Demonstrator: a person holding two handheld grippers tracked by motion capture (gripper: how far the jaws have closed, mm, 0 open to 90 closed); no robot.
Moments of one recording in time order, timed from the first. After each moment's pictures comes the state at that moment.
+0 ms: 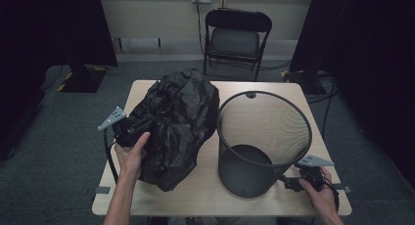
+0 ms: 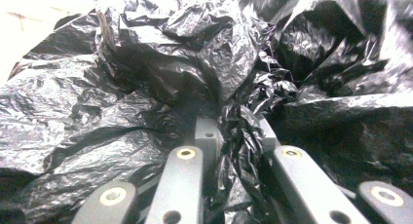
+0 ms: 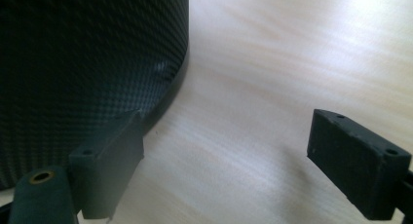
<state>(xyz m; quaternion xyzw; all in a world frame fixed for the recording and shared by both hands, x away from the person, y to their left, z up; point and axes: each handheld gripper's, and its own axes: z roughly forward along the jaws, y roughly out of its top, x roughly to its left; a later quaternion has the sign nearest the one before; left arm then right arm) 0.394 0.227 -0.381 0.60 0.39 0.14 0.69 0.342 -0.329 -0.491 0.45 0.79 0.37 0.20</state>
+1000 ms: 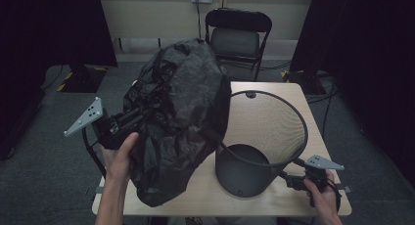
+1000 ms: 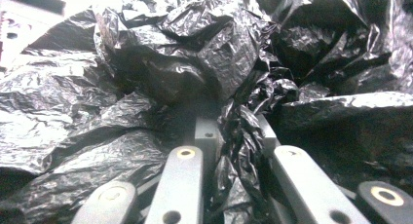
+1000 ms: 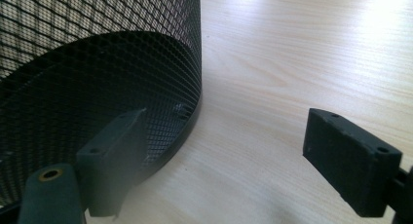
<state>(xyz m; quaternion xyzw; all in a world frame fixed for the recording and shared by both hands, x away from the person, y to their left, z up) 0.340 0.217 -0.292 0.58 0.24 0.15 0.77 0.333 -0.329 -0.477 0.44 0.75 0.45 0.21</state>
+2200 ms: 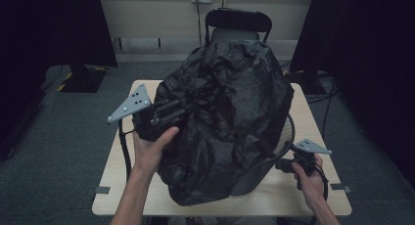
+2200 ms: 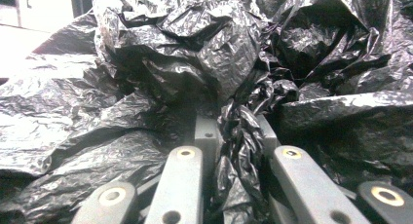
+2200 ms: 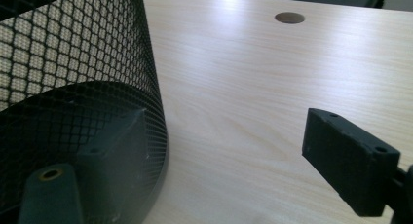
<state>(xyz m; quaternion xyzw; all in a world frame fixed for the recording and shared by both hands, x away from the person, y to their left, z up) 0.347 0.133 -0.252 0.64 0.18 0.15 0.73 0.371 -0.297 -0.458 0.45 0.72 0.46 0.24</state>
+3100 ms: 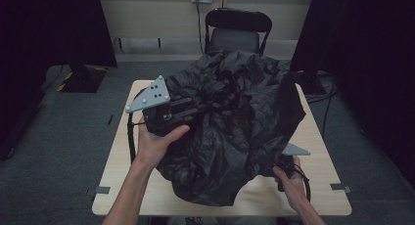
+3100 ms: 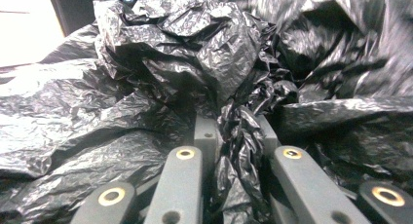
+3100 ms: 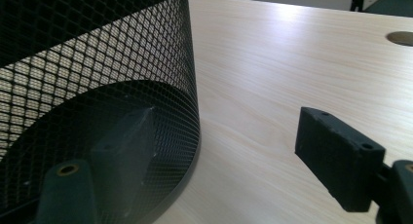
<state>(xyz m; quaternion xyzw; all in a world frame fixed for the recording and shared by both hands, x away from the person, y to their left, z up) 0.347 0.115 -0.232 0.72 0.15 0.18 0.65 0.363 -0.236 -0.455 0.37 0.75 0.52 0.18</state>
